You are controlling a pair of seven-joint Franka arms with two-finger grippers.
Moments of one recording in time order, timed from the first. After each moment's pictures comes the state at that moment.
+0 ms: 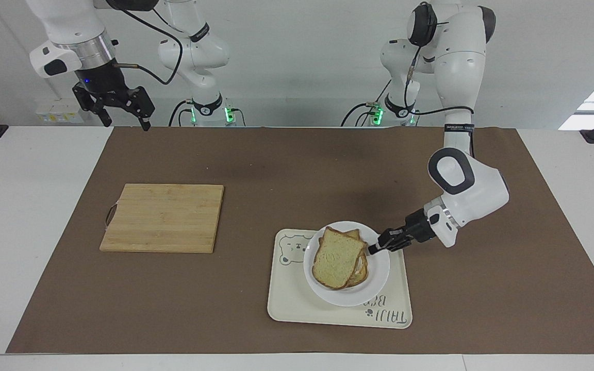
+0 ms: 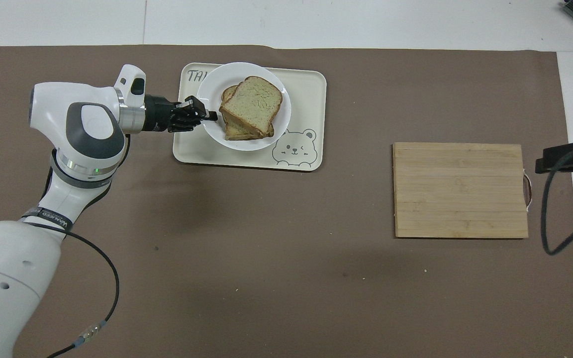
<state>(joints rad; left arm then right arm) -0.22 0.56 0.03 -1.61 -1.09 2.21 0.26 0.07 -0.08 -0.10 -1.60 -0.01 1.57 0.13</state>
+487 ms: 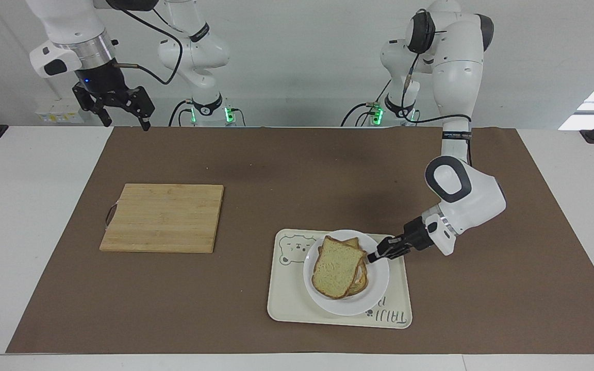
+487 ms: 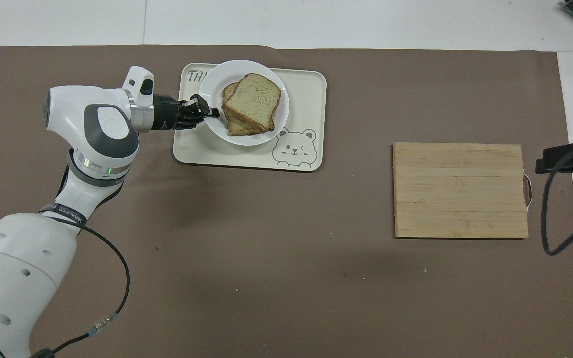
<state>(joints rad) -0.23 0.61 0.01 -1.60 -1.09 2.30 0.26 0.07 -0.08 -0.10 -1.60 -0.01 1.57 0.13</state>
